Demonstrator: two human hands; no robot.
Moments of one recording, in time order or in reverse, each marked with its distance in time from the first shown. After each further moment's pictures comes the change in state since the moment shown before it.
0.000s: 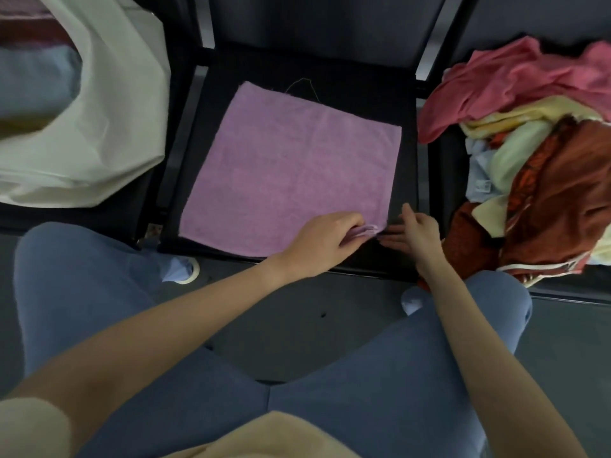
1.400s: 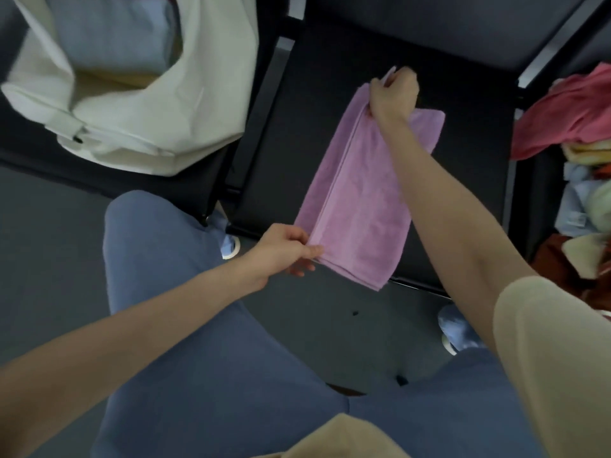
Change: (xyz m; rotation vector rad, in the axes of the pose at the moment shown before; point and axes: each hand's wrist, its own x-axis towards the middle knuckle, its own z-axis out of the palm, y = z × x) left_hand -0.105 -0.078 -0.099 -0.849 -0.005 -1.042; right_hand 0.099 -0.135 0.247 -0.410 0.151 -0.487
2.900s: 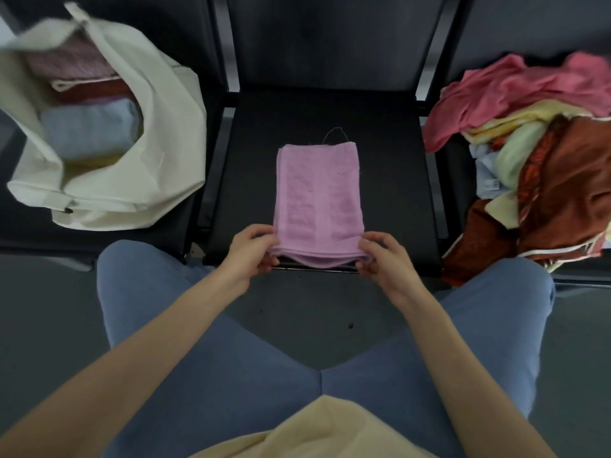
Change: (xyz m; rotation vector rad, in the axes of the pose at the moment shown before) left_hand -0.019 0.014 0.026 -0.065 0.229 0.101; right_hand -0.236 0.112 -0.161 0.649 -0.313 0.535
